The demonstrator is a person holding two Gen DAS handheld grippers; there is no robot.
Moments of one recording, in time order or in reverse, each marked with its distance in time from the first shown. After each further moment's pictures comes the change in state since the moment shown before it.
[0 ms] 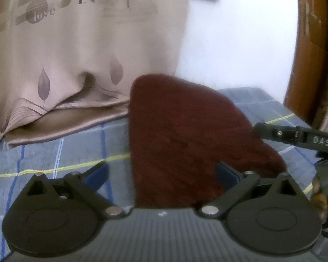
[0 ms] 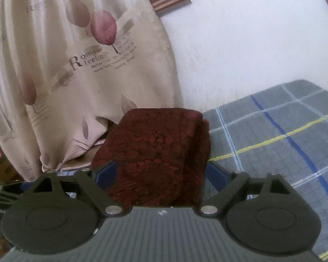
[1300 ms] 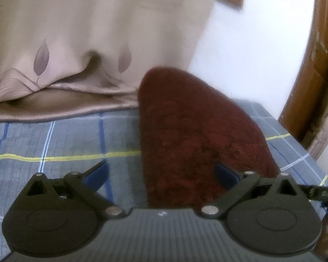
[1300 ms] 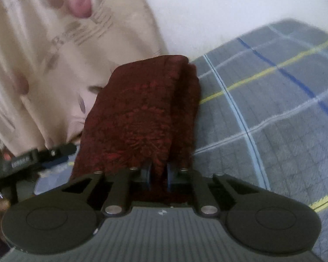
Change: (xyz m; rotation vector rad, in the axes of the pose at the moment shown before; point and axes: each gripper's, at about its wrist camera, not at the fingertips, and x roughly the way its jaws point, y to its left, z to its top) left arm 0.029 0.054 -0.004 -0.151 -0.007 -0.125; right arm -0.002 -0.029 -0.036 0.183 0.183 0.042
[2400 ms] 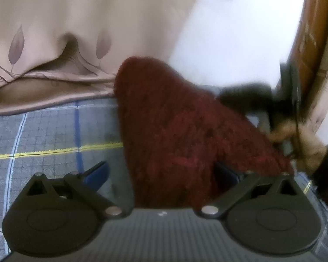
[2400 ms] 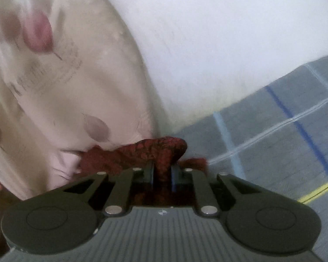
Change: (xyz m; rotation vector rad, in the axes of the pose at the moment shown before) left arm 0.029 -0.004 -0.004 0.003 0.055 -0.099; right arm 0.135 -0.018 0.139 -0.042 -0.036 -0.065
